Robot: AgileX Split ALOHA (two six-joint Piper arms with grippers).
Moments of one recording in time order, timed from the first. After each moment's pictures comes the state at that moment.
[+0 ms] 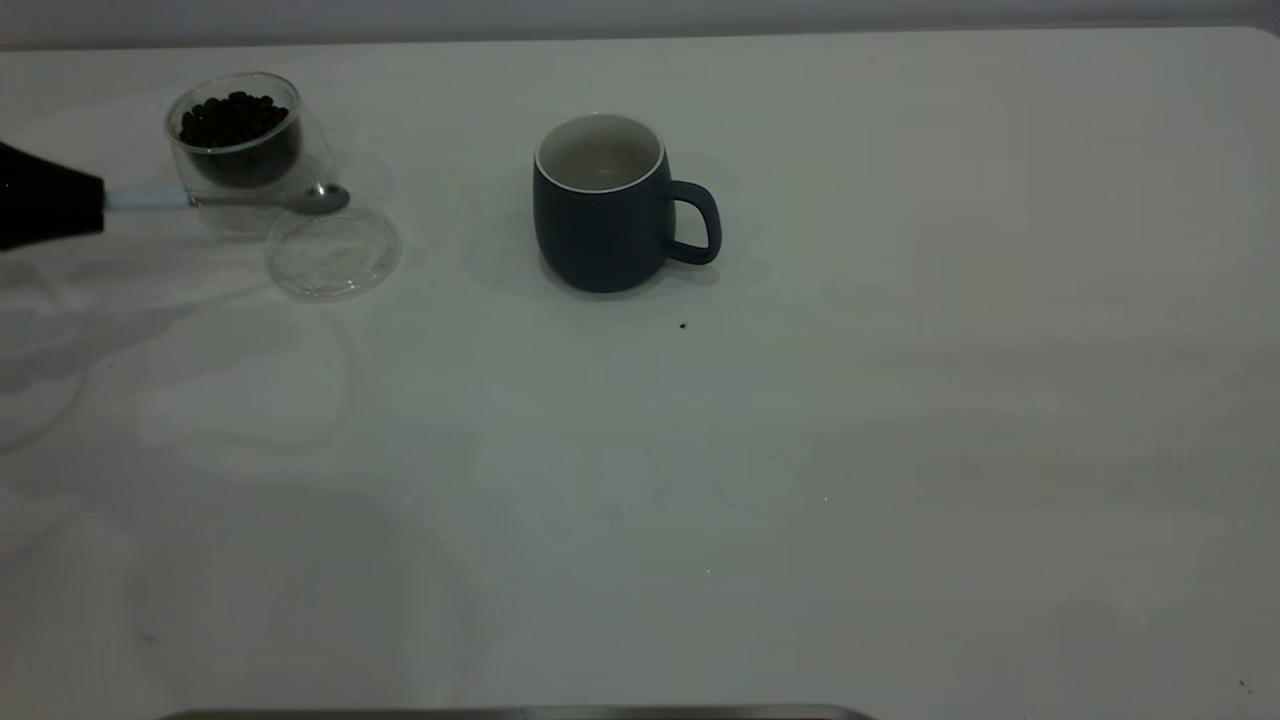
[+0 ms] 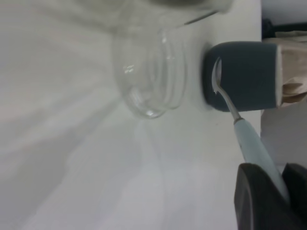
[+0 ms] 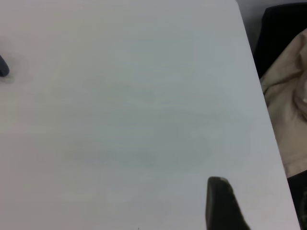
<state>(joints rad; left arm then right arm) 0.54 2.51 -1.34 -1.25 1.12 1.25 -0.05 -0.02 -0.47 0.01 1.13 -0.07</state>
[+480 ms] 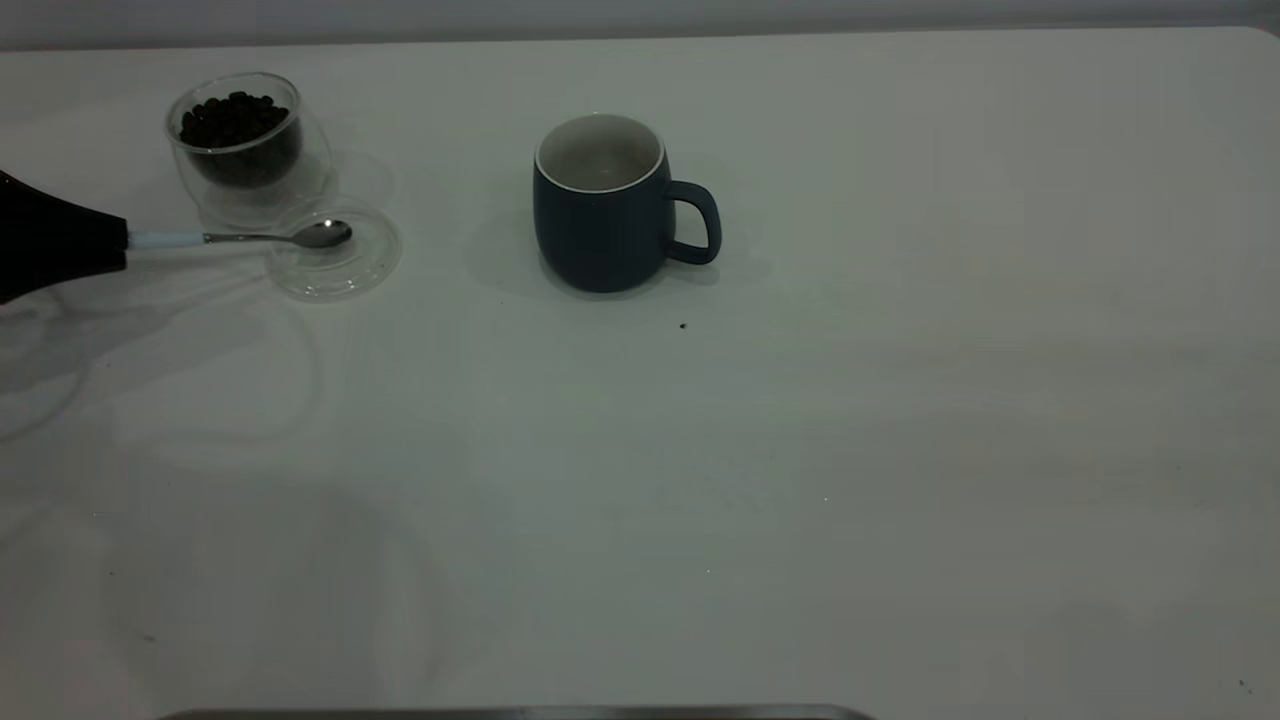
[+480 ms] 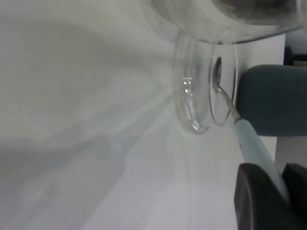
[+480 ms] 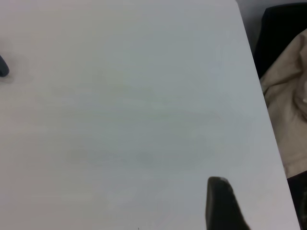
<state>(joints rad) 0.54 2.57 -1.34 -1.33 1.05 1.25 -0.05 -0.02 -0.47 0.01 1.13 -0.07</state>
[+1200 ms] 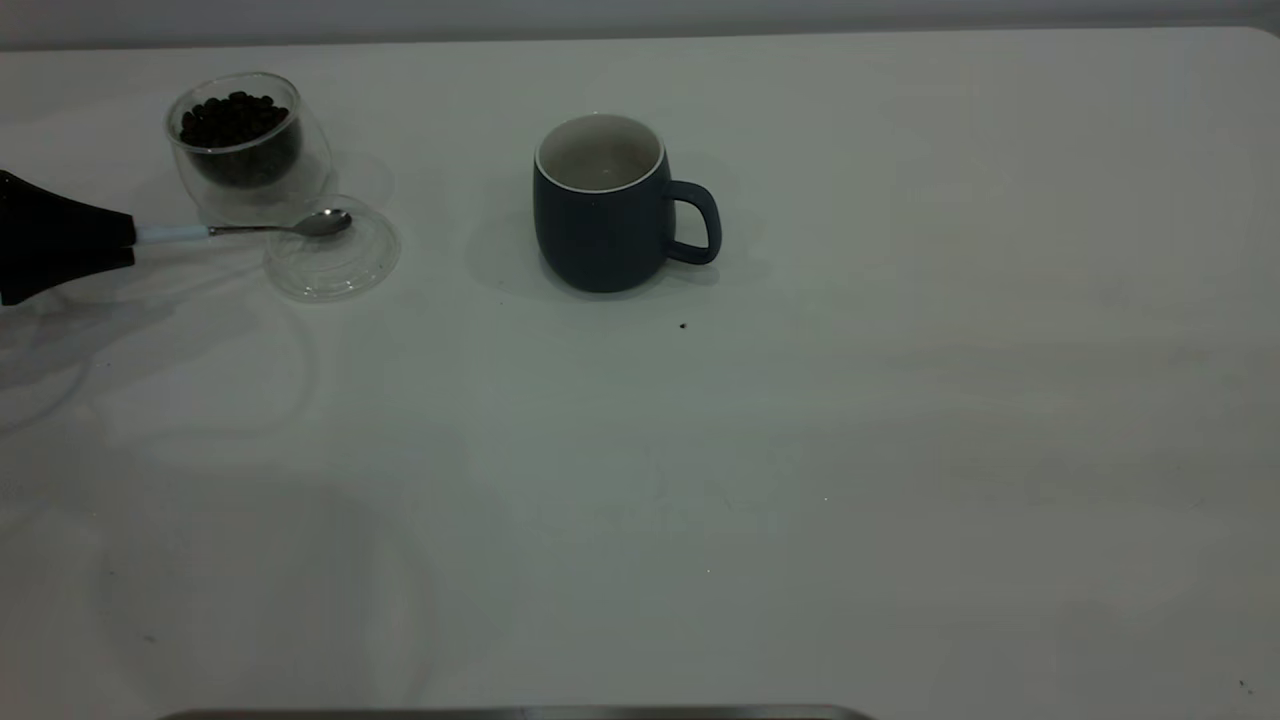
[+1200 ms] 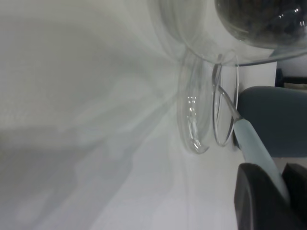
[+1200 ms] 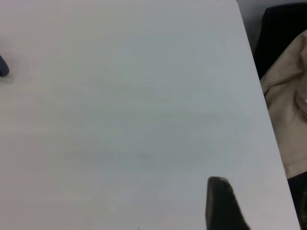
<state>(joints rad) 0.54 2.59 -1.34 -1.39 1.04 1.25 -0.05 -0.02 -0.47 0.01 1.13 -0.07</state>
